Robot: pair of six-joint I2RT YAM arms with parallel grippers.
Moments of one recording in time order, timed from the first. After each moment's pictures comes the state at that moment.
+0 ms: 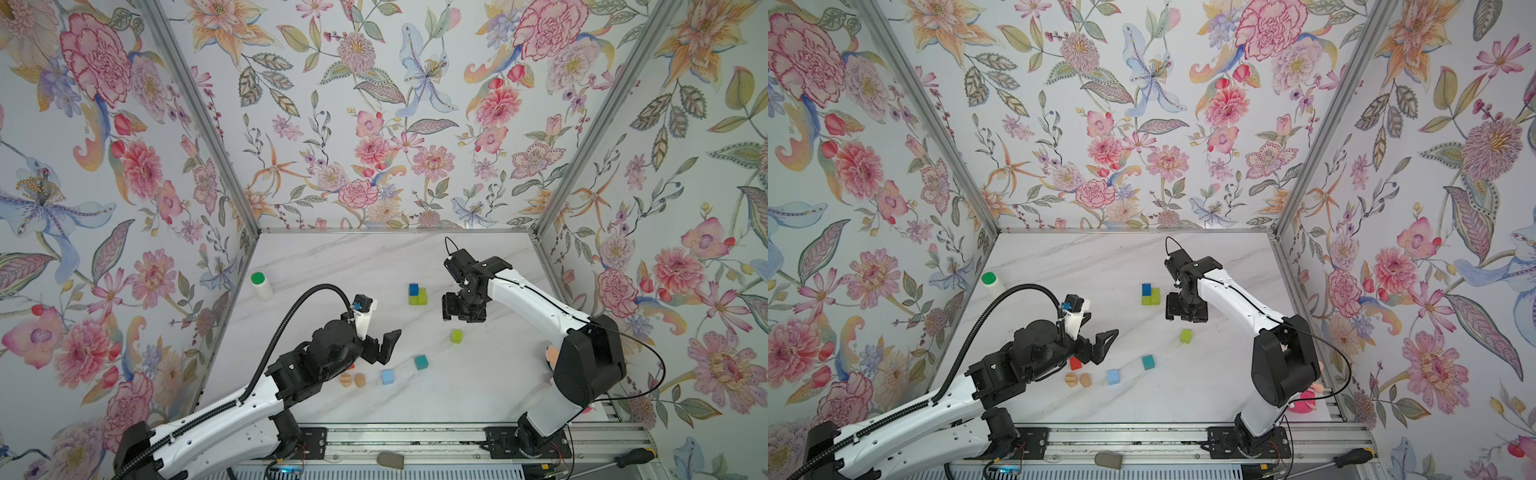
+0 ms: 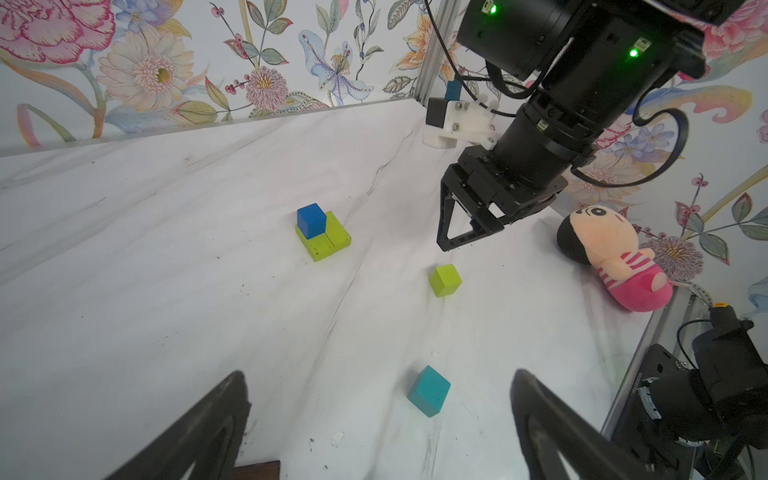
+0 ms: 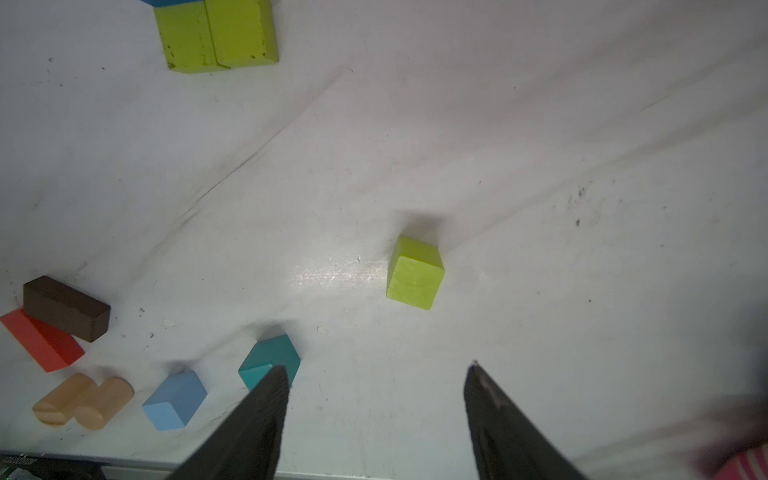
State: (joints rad) left arm -0.98 0.85 0.63 -0.15 -0.20 -0.33; right arm 0.52 1.66 1.35 -1.12 -0.02 0.54
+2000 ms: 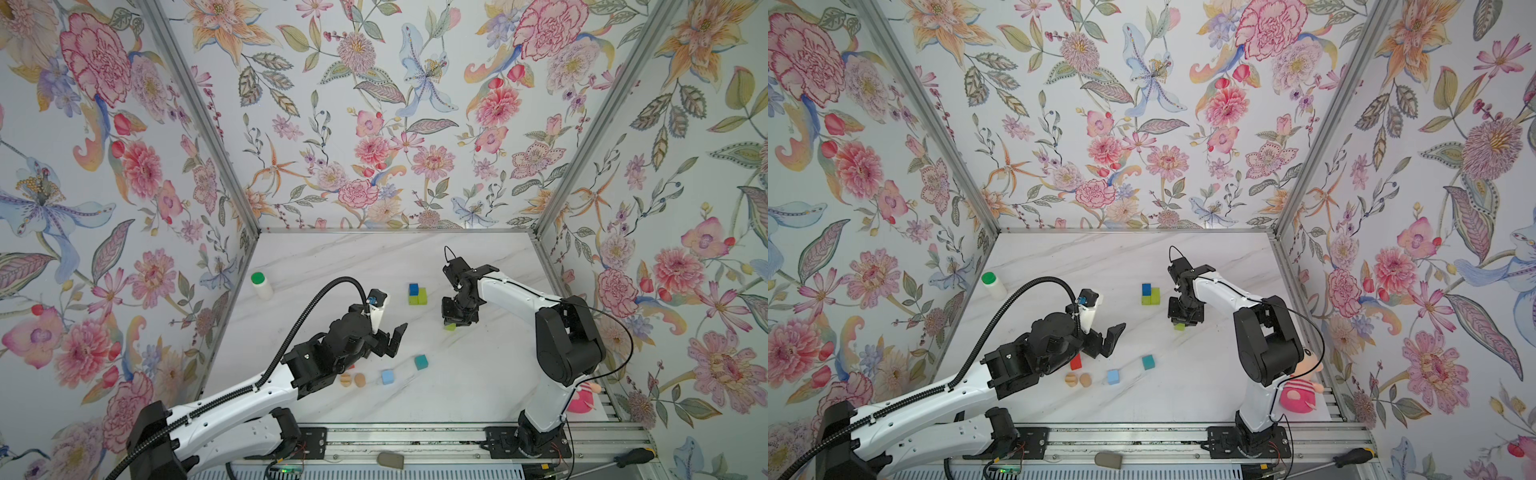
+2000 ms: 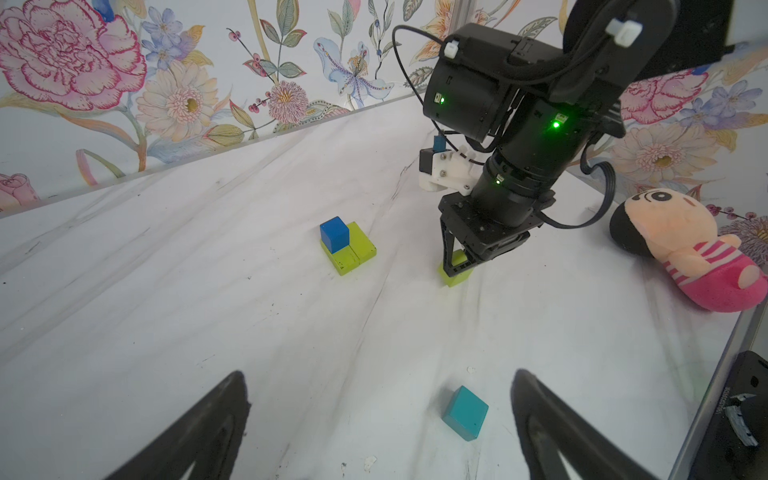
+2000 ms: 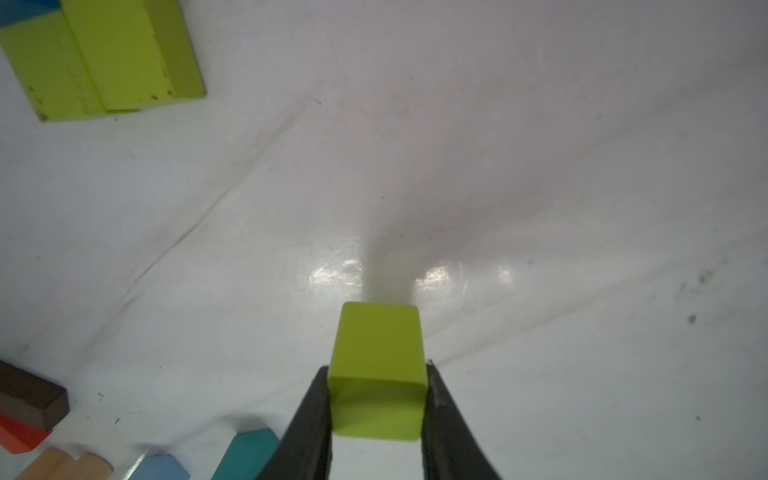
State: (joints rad) left arm -0.97 1.00 0.73 -0.14 -0.27 -0.21; right arm 0.46 1.83 1.31 -0.92 -0.10 0.52
